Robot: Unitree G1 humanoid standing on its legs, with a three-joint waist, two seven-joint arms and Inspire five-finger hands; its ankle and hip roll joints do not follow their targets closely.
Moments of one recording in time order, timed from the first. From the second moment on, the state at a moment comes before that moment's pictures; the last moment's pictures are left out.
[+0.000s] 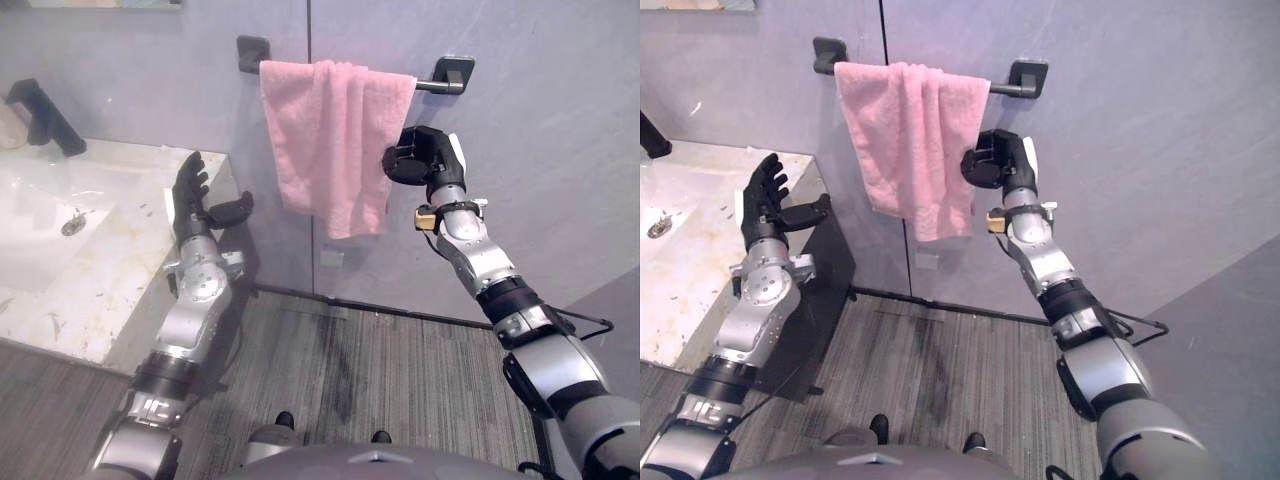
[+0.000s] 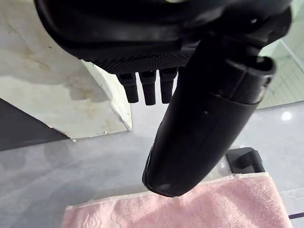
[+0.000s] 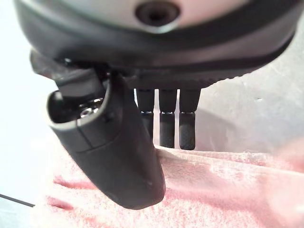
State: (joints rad) left arm -0.26 0.37 -0.14 0.08 -0.30 0.05 0.60; right arm -0.72 -0.43 0.37 0.58 0.37 -0.10 -0.27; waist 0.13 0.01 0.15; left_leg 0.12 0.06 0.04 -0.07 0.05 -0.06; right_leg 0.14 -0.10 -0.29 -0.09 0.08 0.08
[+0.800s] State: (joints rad) left arm -0.51 0.49 -0.19 0.37 -0.48 0.00 0.41; right arm -0.72 -0.42 0.40 0.50 0.37 -0.12 -0.25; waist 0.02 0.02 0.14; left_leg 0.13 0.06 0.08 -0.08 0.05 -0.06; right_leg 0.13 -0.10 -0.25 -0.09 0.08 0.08
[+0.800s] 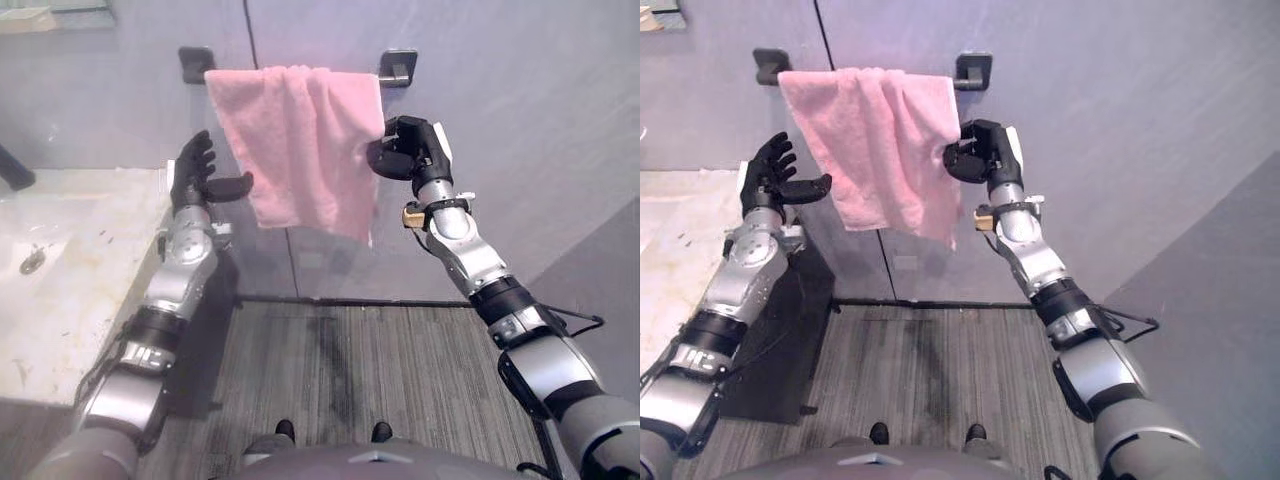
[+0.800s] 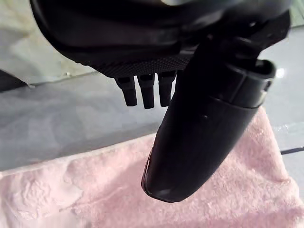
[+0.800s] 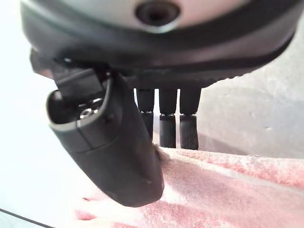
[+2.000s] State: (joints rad) left arm -0.55 0.35 -0.20 0.50 -0.54 -0.15 0.71; right arm -0.64 -0.17 0.37 0.45 0.45 -0.21 -0.60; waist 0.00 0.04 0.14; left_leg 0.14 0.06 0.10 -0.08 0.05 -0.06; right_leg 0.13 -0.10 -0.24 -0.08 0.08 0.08
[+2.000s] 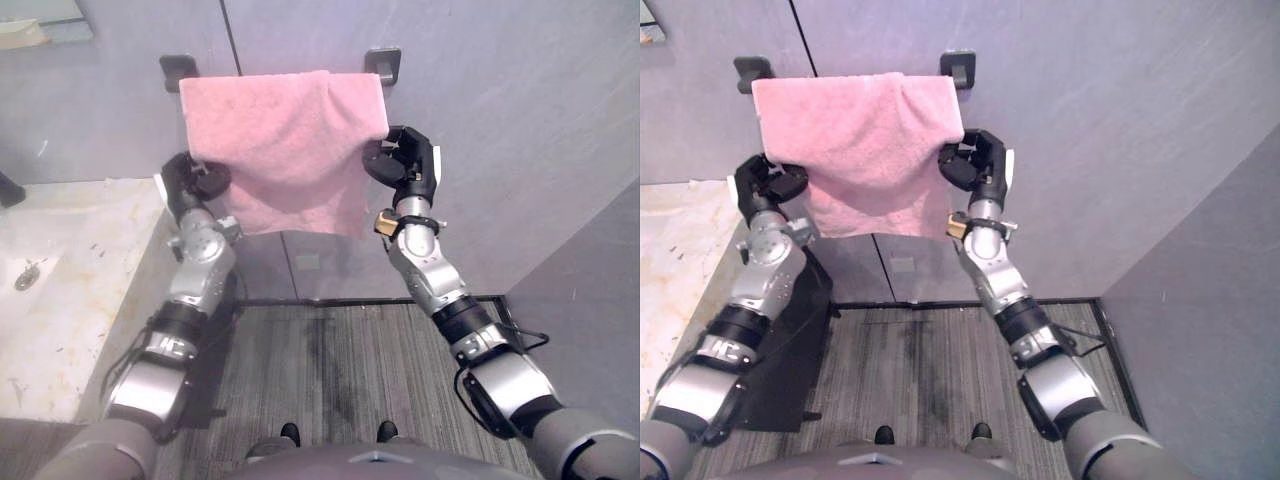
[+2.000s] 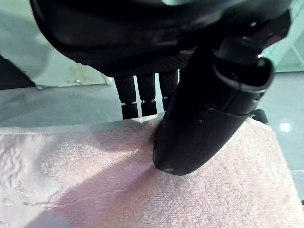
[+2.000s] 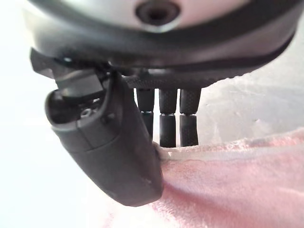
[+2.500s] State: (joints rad) left arm -0.49 0.35 -0.20 0.48 -0.55 -0.03 0.62; right arm -0.50 -0.23 0.36 0.46 0.44 -0.20 -0.62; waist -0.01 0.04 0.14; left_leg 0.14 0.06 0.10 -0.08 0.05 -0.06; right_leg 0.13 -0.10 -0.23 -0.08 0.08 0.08
